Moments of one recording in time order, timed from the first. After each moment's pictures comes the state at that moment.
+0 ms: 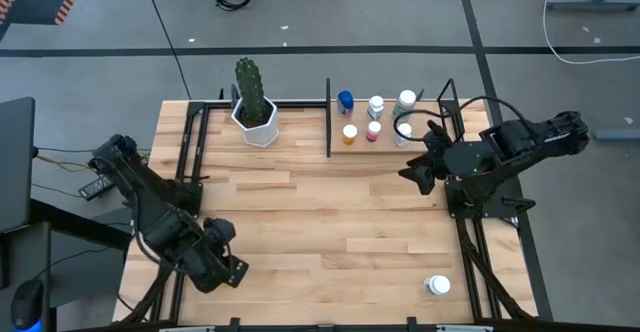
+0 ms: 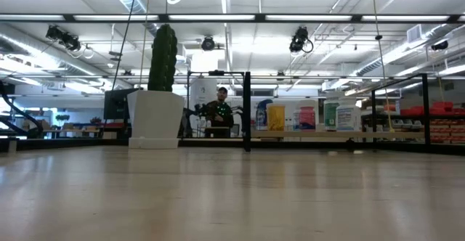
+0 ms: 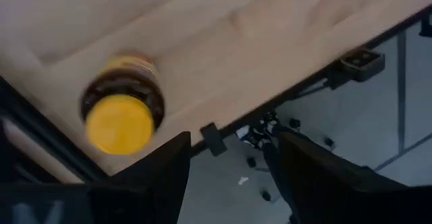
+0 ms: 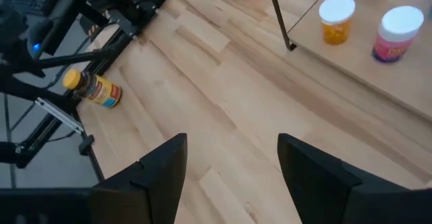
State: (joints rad) left arm -0.81 1.45 1.47 -1.23 -0.04 -1.90; right arm 0.35 0.99 1.28 -1.10 0.42 1.08
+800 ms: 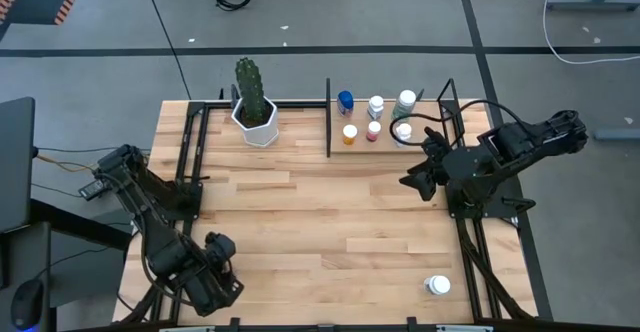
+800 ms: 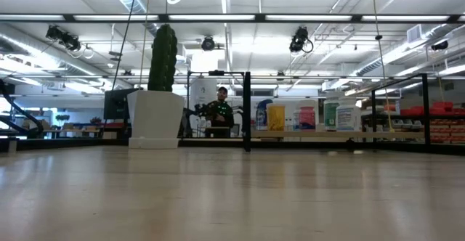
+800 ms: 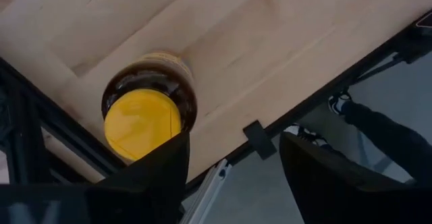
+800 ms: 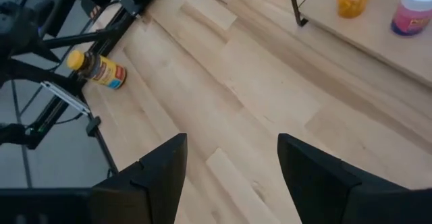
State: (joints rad) left arm -0.89 1.57 1.47 -1.27 -0.05 -1.83; right arm 0.38 1.00 1.28 -1.11 0.37 1.12
